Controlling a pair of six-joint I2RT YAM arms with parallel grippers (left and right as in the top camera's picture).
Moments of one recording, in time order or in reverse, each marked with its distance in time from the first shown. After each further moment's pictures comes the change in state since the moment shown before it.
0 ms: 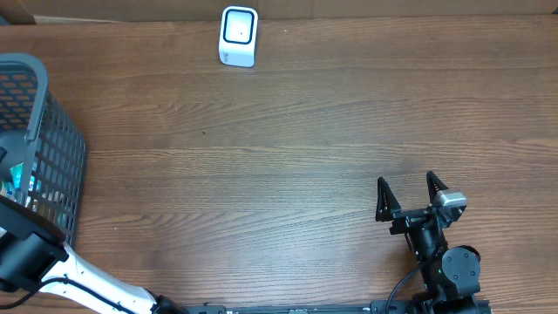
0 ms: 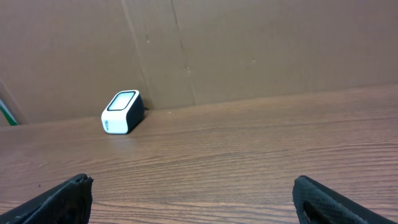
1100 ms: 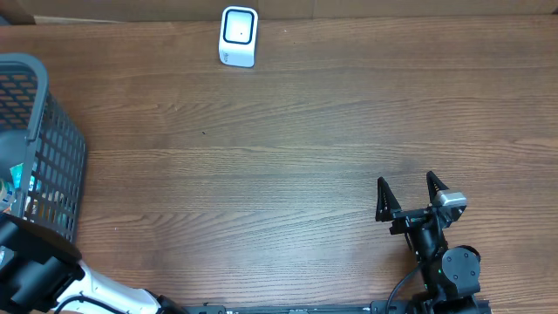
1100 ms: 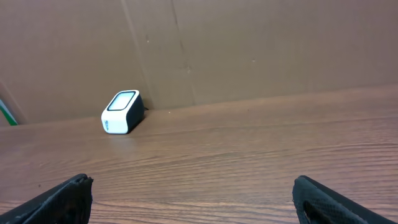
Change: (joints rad) left arm -0.014 -0.208 0.011 -0.074 0.135 -0.121; right arm 0.000 0.000 0.000 0.000 0.000 0.000
